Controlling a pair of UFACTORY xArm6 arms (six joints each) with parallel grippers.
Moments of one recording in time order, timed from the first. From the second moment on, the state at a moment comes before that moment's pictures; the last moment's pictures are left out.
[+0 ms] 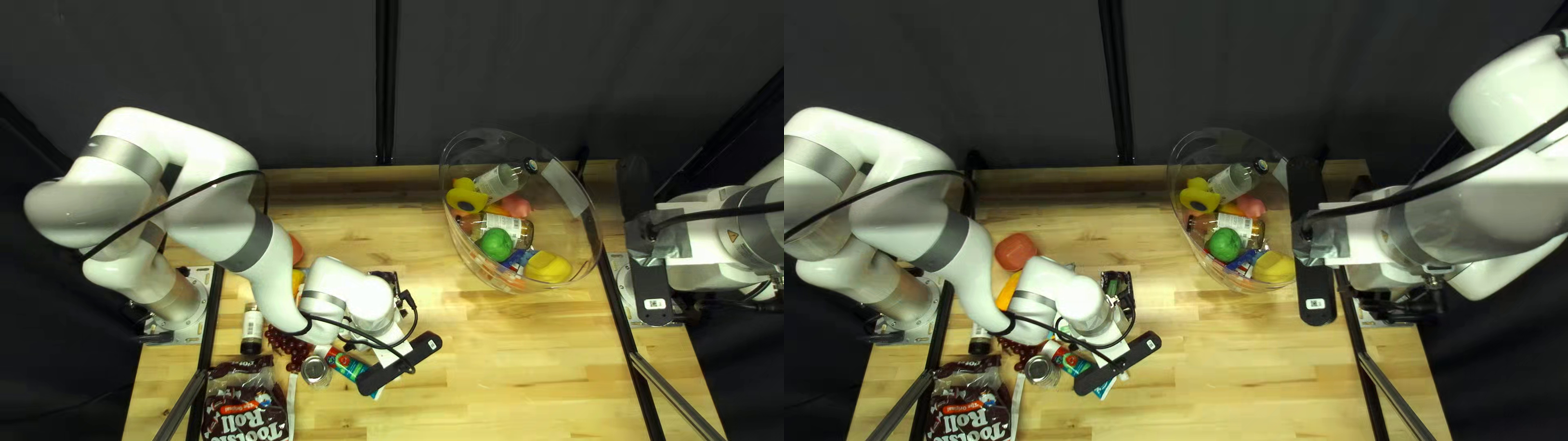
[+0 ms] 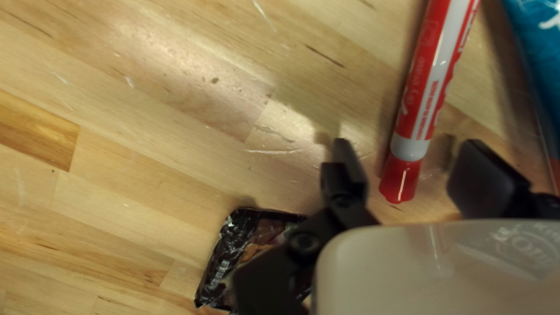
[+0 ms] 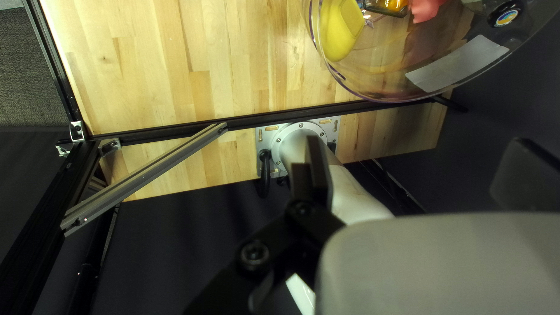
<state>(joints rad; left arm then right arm) -0.23 0.26 -0.82 0.07 0.52 0.76 0.64 -0.42 -1.41 -0.24 2.01 0.53</state>
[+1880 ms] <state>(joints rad) 0.04 0.27 -1.51 0.37 0.88 0.66 0.64 -0.42 -1.41 -0.24 2.01 0.53</state>
